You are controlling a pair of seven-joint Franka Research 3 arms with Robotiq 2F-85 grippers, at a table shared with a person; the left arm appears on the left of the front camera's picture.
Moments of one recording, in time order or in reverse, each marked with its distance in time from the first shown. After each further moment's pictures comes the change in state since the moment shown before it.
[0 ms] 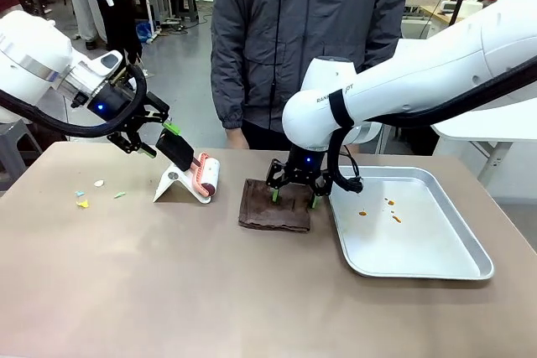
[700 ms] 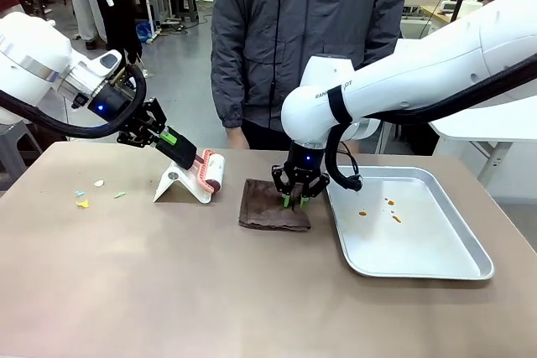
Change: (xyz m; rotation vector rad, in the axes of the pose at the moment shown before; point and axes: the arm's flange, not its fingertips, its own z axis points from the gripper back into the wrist) left arm 0.001 0.000 0.000 -0.018 -0.010 -0.037; right arm 0.002 0.002 0.003 -0.009 0.019 0.000
